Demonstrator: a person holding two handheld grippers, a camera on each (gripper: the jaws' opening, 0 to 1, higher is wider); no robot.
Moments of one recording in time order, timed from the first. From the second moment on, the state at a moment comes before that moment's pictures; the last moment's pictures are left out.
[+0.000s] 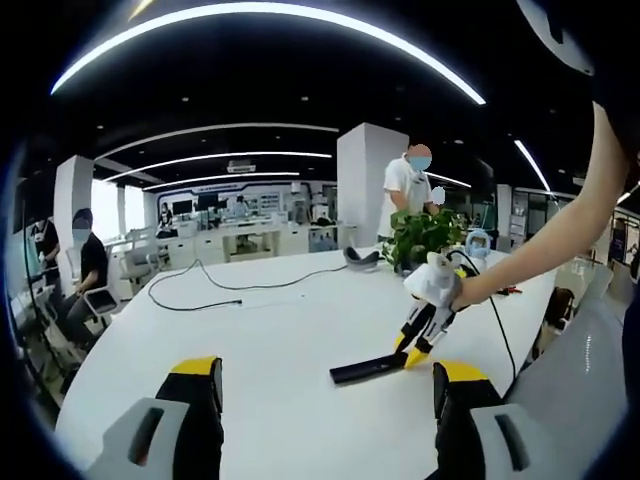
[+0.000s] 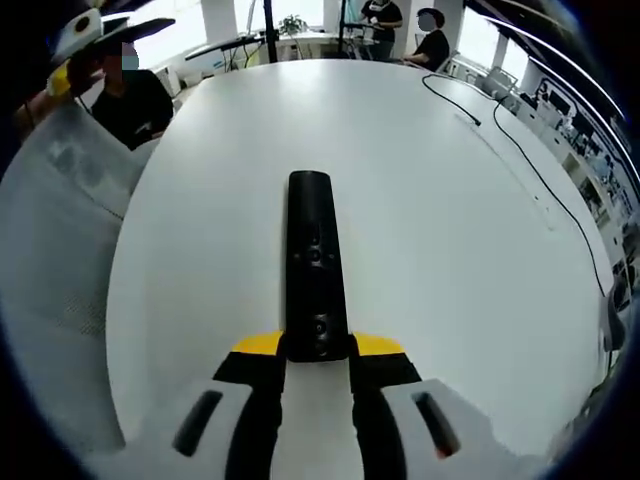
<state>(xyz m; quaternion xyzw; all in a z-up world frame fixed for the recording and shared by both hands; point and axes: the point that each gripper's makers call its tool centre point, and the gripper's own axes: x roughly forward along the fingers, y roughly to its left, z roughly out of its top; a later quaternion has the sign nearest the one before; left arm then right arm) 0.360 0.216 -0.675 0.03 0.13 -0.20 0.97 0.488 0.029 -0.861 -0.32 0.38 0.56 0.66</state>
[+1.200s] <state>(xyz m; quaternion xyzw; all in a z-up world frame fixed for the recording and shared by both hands) 0.361 0.218 -0.679 0.03 0.14 -0.20 0.97 0.512 0.030 -0.843 -0.23 0.40 0.52 0.72</state>
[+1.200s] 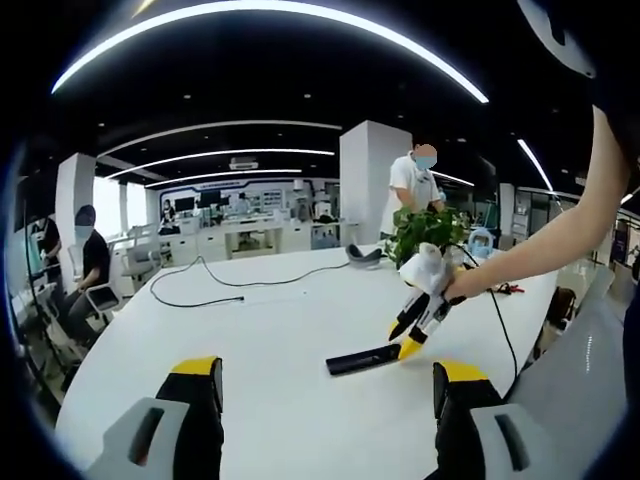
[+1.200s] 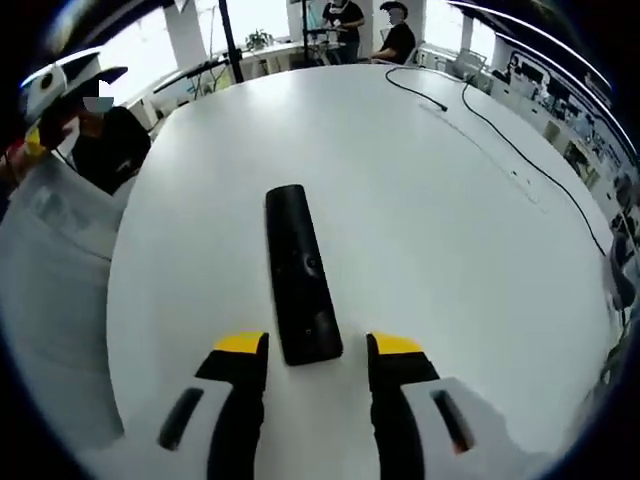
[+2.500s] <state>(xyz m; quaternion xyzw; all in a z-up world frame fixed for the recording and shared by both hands) 0.356 0.207 -0.680 0.06 0.14 -0.22 0.96 0.459 -0.027 -0.740 -0.08 0.30 0.36 0.88</state>
